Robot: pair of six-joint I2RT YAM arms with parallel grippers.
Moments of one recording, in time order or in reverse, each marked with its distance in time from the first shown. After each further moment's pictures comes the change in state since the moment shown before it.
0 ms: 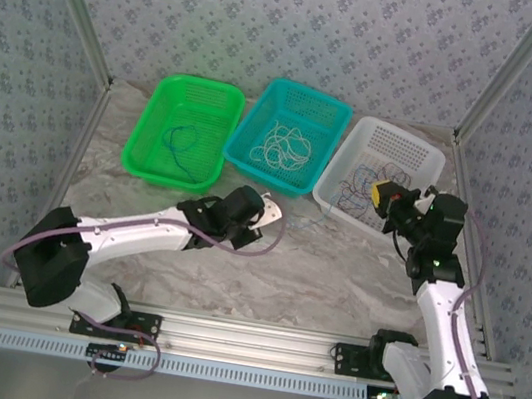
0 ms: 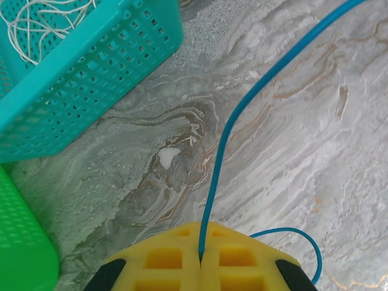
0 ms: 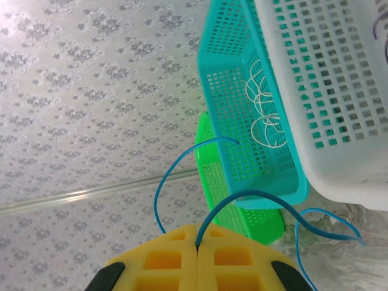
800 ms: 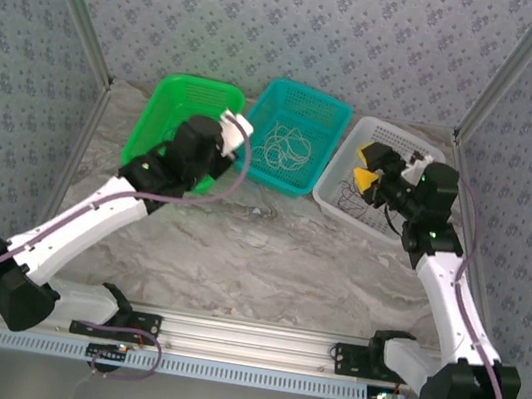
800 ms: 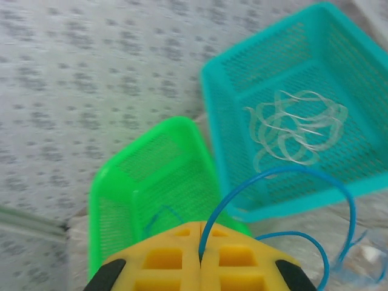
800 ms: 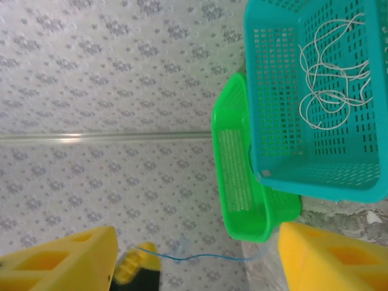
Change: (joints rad) left arm 0.273 -0.167 0.386 -0.138 -0.171 0.101; right arm 0.145 0.196 0.238 0.004 -0.043 -0.158
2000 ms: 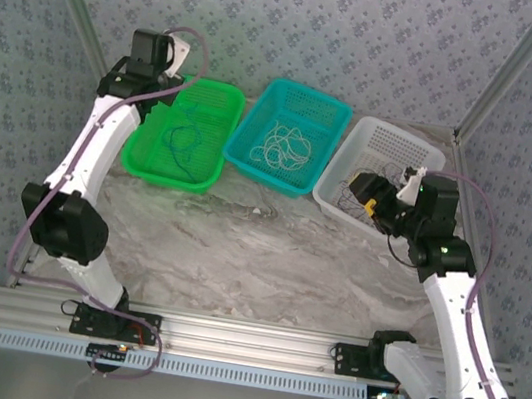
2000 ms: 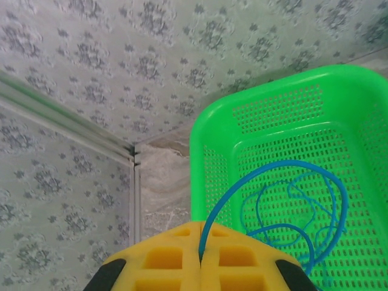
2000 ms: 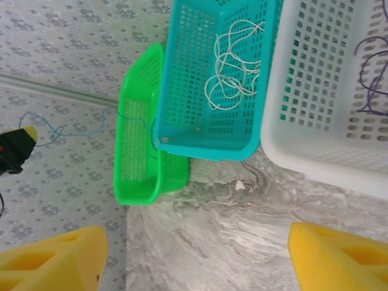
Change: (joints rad) left arm 0.514 0.431 0.488 -0.209 0.156 -0.005; right arm 0.019 -0.154 0.055 -0.527 0.122 -0.507
